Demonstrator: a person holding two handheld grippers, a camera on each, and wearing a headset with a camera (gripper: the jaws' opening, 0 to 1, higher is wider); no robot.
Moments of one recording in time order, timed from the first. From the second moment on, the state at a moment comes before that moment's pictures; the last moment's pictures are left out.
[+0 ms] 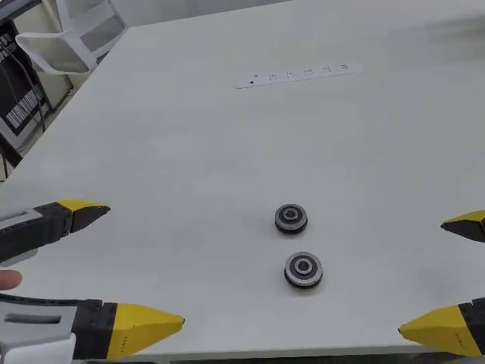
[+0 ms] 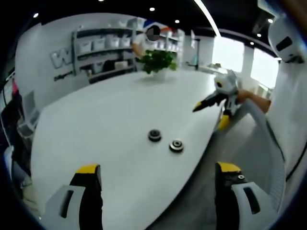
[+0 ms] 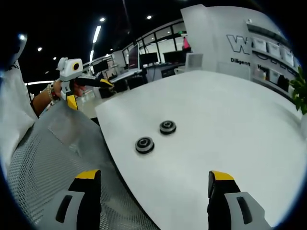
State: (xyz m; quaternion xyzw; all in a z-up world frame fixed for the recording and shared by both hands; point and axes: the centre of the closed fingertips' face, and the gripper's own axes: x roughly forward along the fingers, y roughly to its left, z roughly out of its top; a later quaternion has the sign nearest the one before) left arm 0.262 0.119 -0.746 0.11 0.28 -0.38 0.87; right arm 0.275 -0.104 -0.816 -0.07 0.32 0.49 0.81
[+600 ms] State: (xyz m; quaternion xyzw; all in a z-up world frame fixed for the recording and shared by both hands) left arm 0.282 0.082 -0.743 0.13 0.28 -0.43 0.85; right arm 0.290 -0.074 -0.823 -0.08 0.30 0.55 0.78
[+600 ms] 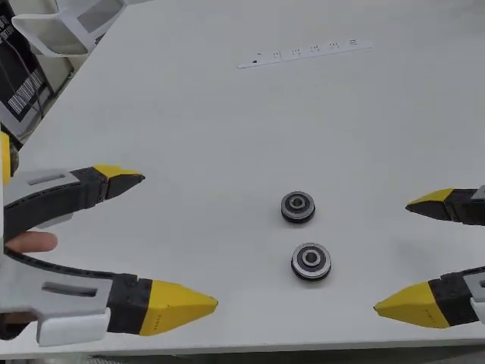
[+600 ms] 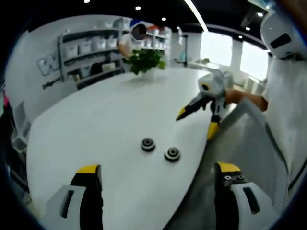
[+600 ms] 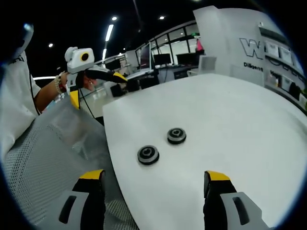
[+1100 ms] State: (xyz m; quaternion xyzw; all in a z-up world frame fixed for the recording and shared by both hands) left arm 0.300 0.038 -0.752 0.15 0.27 -0.48 0.82; right arm 0.282 -0.044 -0.829 -0.05 0.27 0.59 0.75
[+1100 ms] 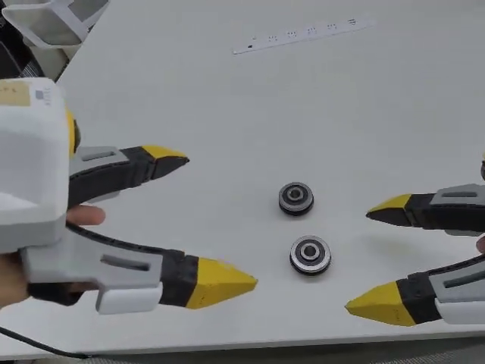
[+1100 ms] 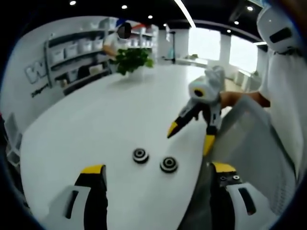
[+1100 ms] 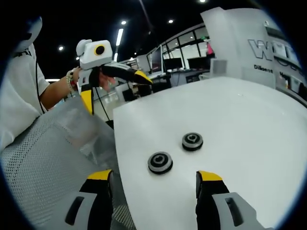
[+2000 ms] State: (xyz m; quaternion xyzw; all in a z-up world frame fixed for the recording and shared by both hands) left arm 0.307 -0.023 -0.793 0.17 0.25 -0.58 0.76; right arm 0.292 -0.017 -0.847 -0.08 0.25 0.64 0.72
